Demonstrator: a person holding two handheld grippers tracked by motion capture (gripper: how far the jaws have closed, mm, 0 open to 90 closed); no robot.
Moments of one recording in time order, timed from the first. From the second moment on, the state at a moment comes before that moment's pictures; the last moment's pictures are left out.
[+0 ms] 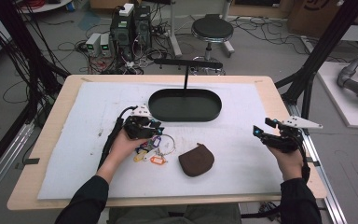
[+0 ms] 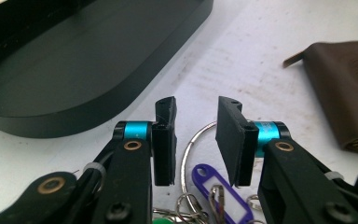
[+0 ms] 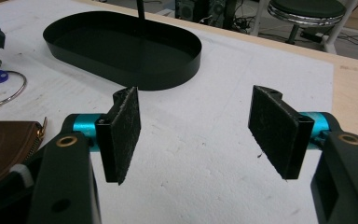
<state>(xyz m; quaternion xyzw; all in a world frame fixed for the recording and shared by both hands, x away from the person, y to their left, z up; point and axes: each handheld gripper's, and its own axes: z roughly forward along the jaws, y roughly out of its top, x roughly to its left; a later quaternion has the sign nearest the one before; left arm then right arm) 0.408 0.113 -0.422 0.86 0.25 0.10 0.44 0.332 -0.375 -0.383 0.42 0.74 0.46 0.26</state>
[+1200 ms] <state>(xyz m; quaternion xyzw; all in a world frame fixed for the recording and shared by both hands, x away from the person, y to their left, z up) 0.415 0.098 -0.438 0.89 0.23 0.11 0.37 0.332 -0.377 -0.384 0.42 0.74 0.46 0.26</state>
